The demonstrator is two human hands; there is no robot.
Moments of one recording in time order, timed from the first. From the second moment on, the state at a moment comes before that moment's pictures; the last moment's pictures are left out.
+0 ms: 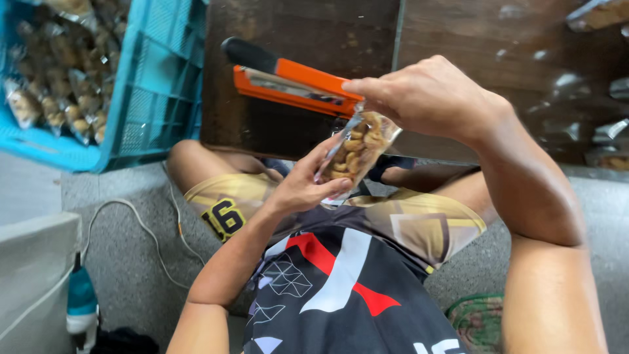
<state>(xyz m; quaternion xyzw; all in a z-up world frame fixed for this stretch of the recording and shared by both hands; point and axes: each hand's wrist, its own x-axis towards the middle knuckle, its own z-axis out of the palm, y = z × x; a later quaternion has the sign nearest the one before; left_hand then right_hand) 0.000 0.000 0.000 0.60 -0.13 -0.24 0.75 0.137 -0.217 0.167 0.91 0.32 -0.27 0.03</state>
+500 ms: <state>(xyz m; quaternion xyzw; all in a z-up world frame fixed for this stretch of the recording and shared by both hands) 0.026 0.096 -0.036 0.42 0.14 -0.25 0.86 0.207 -0.127 0.049 0.86 0.51 -0.07 -0.05</state>
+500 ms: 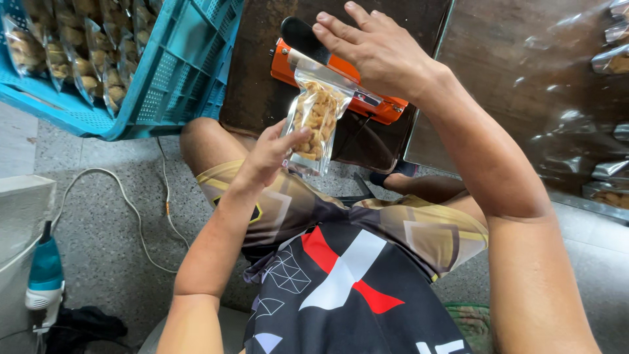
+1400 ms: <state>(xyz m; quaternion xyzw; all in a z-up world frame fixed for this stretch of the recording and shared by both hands) 0.056 0.104 -0.016 0.41 0.20 -0.33 0.83 0.216 -0.099 -0.015 0.87 0.49 -0.07 0.08</state>
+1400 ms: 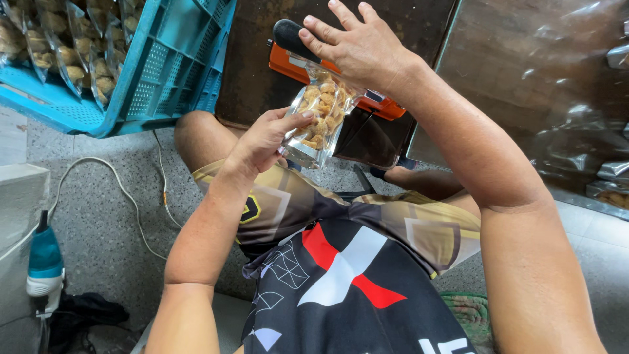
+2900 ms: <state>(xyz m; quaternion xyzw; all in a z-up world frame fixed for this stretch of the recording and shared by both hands) -0.002 0.165 0.016 0.36 0.15 -0.34 0.86 0.187 -0.140 0.088 0.88 0.36 -0.08 -0.29</state>
